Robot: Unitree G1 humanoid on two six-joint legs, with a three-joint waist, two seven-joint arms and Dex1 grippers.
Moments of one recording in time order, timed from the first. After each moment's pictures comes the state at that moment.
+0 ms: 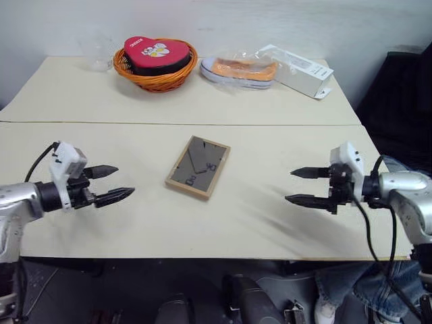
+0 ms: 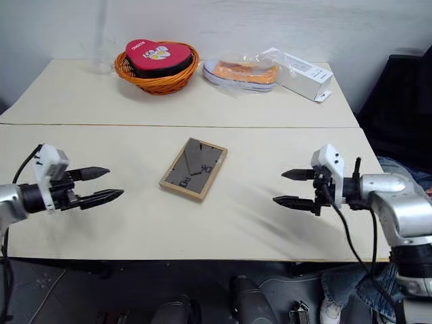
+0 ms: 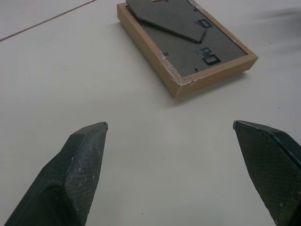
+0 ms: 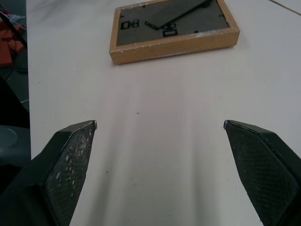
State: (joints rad) left arm -0.23 0.97 0.33 0.03 -0.51 0.55 -1.10; right arm -0.43 -0.88 -0.06 0.02 0.53 0.55 1.28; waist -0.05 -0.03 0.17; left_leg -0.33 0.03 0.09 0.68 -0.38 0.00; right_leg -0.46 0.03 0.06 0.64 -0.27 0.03
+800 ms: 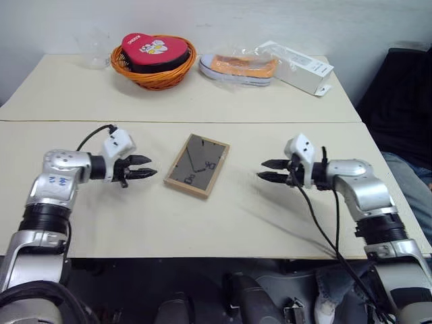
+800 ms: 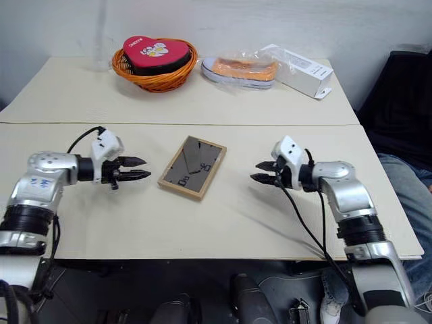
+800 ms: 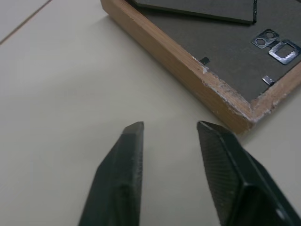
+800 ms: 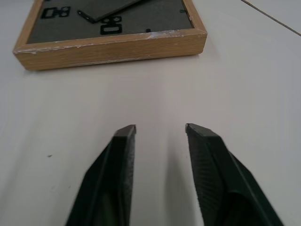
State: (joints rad) left arm -0.73 0.75 -0.09 0.56 -0.13 0.21 -1.08; right arm -0.68 -0.57 0.14 0.32 0.22 0.34 1.03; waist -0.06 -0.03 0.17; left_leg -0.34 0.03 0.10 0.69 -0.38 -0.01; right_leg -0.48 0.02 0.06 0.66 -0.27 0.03
